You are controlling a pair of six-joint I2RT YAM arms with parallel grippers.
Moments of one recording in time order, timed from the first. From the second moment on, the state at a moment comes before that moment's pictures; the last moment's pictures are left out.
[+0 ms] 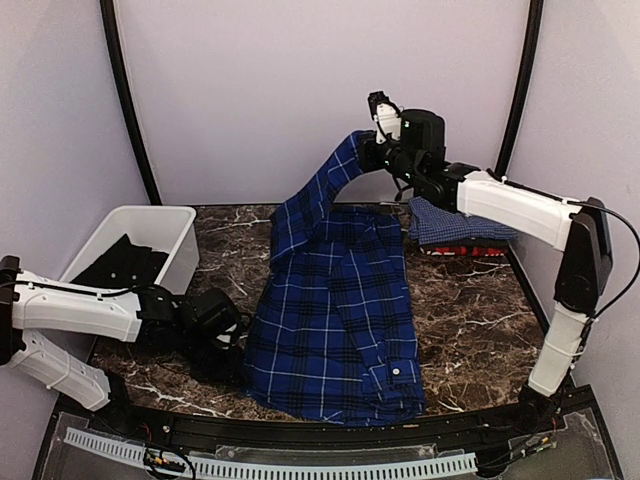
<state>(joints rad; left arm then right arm) -0.99 1.29 0.63 -0.58 0.19 -0.92 0.66 1.80 1.61 0.13 0.16 0.00</state>
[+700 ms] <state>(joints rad) -1.07 1.52 1.00 -0.67 0.27 -0.57 0.54 1.68 1.52 0.11 0.31 -0.02</state>
